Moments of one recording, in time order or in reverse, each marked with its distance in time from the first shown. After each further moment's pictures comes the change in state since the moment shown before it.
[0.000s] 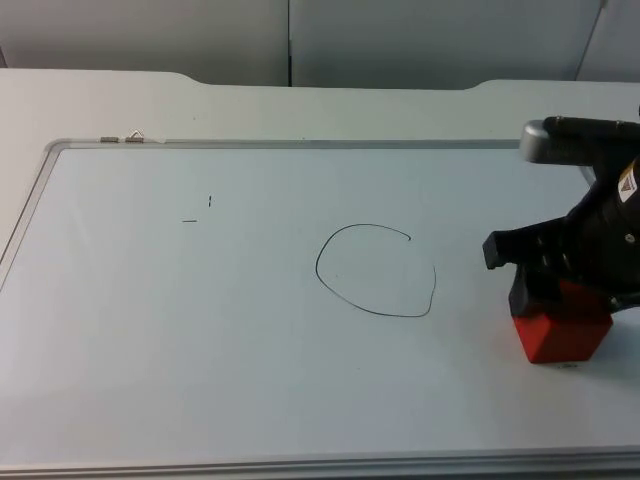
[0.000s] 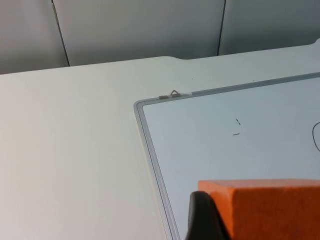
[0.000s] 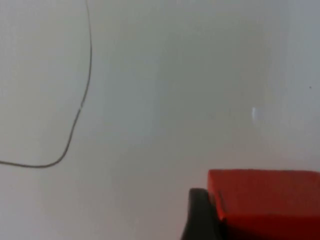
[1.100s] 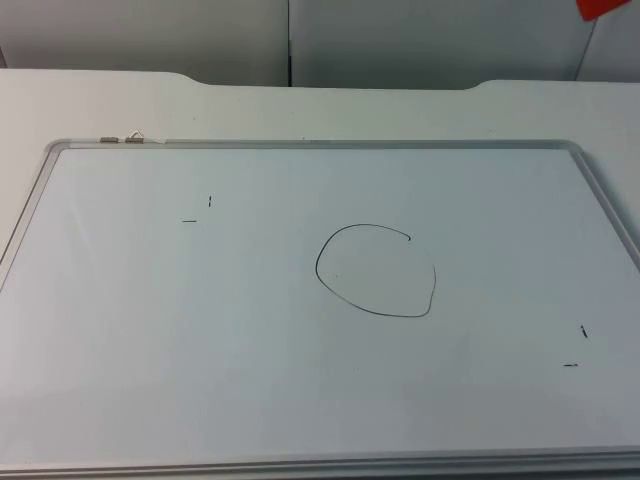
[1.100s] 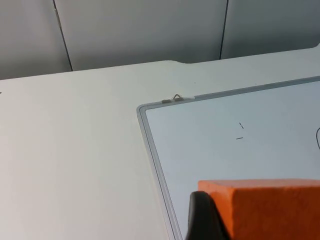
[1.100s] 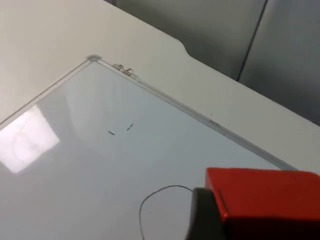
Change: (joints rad) right arm 0.294 -0.745 -0.093 -0.131 0.108 -0.332; left arm 0.000 0.000 0.011 0.011 -0.023 0.000
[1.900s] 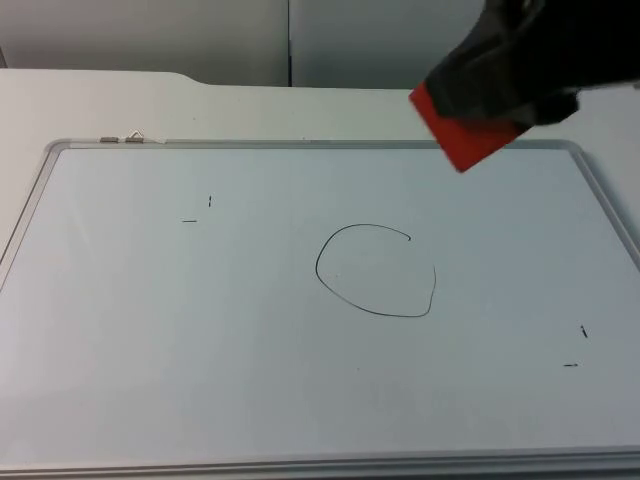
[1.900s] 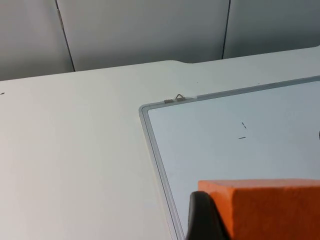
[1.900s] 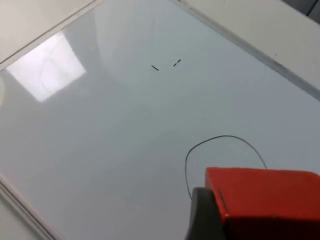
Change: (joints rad) right arm 0.102 0.272 0.000 -0.024 -0.026 0.066; left arm 0.000 0.000 0.002 0.008 -0.001 0.000
